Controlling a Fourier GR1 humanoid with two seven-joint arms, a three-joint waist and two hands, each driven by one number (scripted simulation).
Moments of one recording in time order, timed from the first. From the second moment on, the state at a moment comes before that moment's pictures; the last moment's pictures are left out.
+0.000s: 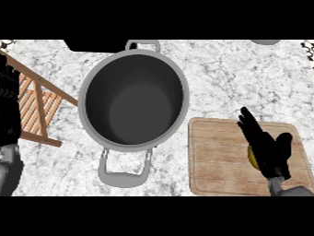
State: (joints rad) left arm -0.20 0.35 0.03 -1.61 0.05 0.38 0.00; right arm -0.04 -0.36 0.30 -1.42 -0.33 -0.19 0.04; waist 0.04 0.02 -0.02
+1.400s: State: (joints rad) left arm -0.19 0.31 0.00 -1.62 0.18 0.24 0.19; right arm -0.19 -0.87 0.08 -1.14 -0.06 0.28 -0.61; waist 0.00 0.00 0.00
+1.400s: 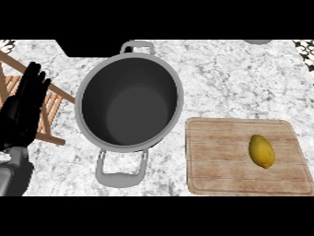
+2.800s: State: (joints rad) left arm -0.20 0.27 0.07 -1.62 0.14 0.17 0.21; right arm -0.14 -0.67 0.25 -1.51 0.40 0.42 0.01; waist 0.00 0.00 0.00
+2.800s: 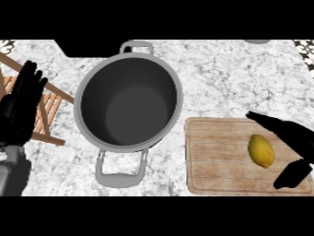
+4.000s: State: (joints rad) left arm -0.20 0.22 0.12 -1.64 0.10 0.12 0.24; right arm -0.17 -0.49 0.21 -1.30 0.75 0.36 -0.22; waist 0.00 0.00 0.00
